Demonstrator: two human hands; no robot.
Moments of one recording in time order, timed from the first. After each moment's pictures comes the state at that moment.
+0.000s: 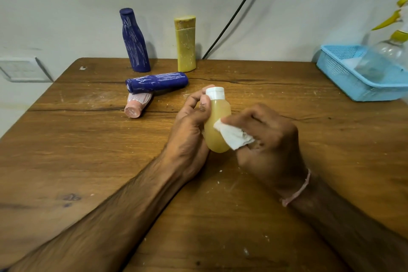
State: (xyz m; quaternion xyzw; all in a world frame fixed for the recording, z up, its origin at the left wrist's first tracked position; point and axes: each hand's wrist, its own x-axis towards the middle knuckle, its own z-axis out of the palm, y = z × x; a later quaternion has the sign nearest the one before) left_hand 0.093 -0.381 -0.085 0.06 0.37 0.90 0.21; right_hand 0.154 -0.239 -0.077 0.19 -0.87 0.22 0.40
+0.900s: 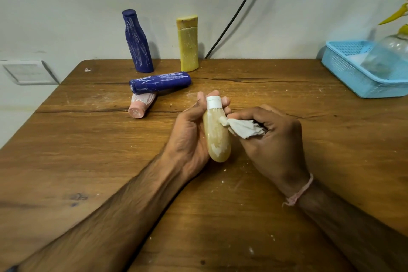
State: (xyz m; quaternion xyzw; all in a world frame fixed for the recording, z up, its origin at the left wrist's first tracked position) left_hand 0.086 -0.385 -0.083 0.01 0.27 0.91 0.30; right_hand 0.154 -0.245 -0.082 0.08 -0.87 0.35 0.35
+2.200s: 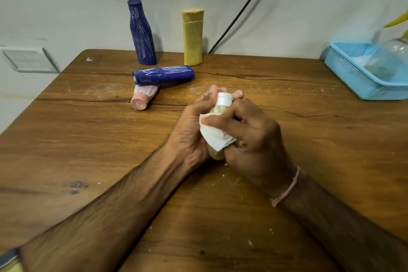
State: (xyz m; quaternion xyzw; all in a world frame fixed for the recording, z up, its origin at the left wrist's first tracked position) left_hand 0.089 -0.385 -0.077 0.02 0.23 0.91 0.36; right_hand 0.153 -0.263 -0.081 0.22 -0.88 0.20 0.36
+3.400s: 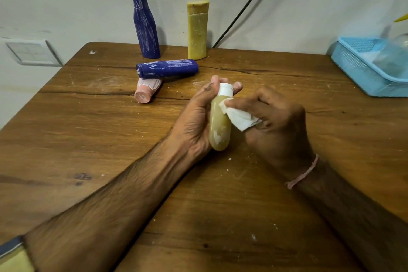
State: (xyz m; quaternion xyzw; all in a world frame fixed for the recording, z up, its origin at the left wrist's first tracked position) left_hand 0.073 -0.385 -0.094 0.07 0.25 0.90 0.34; right_hand 0.146 -0.239 -0.077 0.20 -0.89 0.20 0.35
